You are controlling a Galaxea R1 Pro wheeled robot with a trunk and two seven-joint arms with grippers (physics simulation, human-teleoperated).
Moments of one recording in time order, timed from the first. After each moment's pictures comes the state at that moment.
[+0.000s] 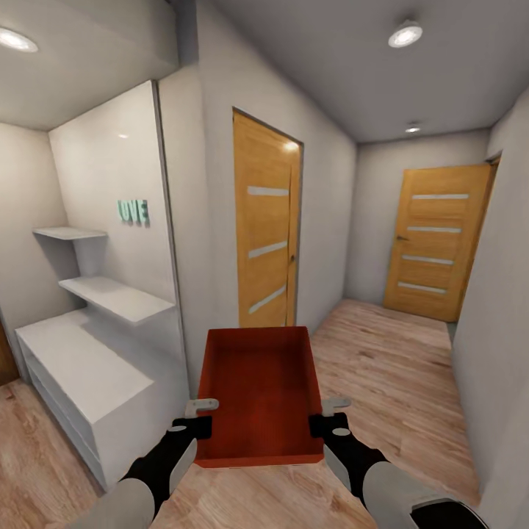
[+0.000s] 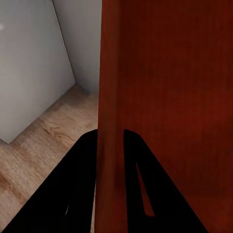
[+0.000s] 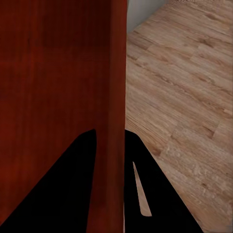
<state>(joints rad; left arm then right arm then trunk) -0.61 -0.09 -0.06 -0.43 0.08 0.18 0.18 -0.73 0.12 0.11 -0.15 0.00 -0.04 -0.18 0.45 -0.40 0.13</state>
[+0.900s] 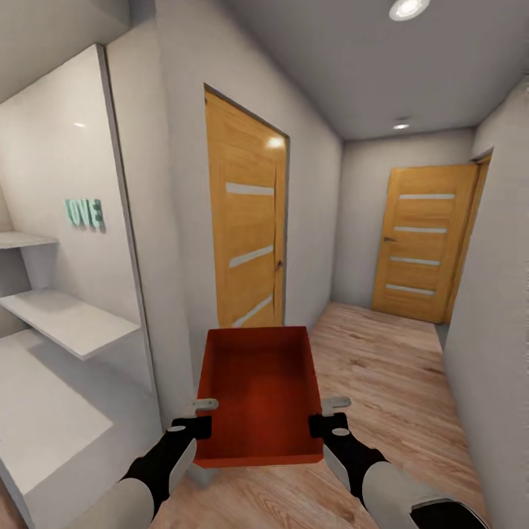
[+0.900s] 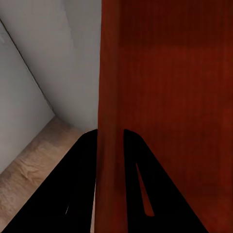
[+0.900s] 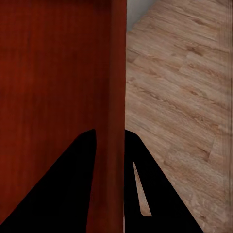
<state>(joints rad) -0.61 -0.09 -0.06 -0.43 0.08 0.18 0.18 -0.73 0.13 0.11 -0.15 0.01 -0.04 -0.19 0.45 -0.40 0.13</state>
